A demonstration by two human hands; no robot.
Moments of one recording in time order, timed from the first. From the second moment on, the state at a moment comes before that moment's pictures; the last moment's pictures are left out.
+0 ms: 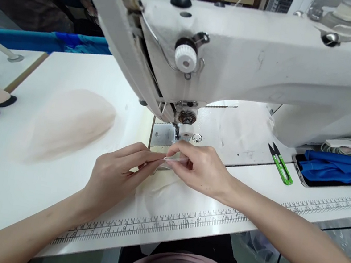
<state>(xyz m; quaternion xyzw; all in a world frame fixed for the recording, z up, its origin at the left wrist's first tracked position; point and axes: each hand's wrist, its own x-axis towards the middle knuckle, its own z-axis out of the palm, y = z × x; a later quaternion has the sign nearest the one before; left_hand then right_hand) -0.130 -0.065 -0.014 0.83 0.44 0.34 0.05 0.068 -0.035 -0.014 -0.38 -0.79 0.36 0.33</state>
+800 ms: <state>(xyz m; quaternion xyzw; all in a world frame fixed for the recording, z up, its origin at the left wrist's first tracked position) -0.131 -0.064 -0.011 0.83 0.43 0.34 0.03 0.070 -0.037 -0.020 -0.34 -0.82 0.33 0.33</state>
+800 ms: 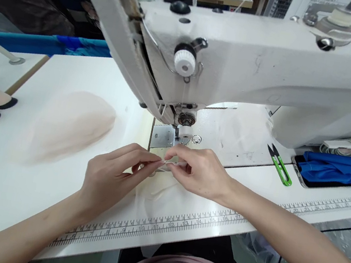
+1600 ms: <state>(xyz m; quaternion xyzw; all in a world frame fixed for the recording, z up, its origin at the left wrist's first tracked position) -0.130 -0.069 -0.012 0.84 0.41 0.36 0.02 0.078 -0.029 -0.024 -0.20 -0.88 -0.07 0.42</state>
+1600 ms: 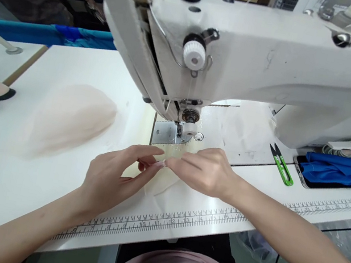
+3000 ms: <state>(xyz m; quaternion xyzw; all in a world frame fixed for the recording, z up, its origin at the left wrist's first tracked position) -0.124 -0.050 -0.029 0.82 0.50 0.25 0.08 0.069 -0.013 -0.021 -0.44 -0.85 0.19 0.20</state>
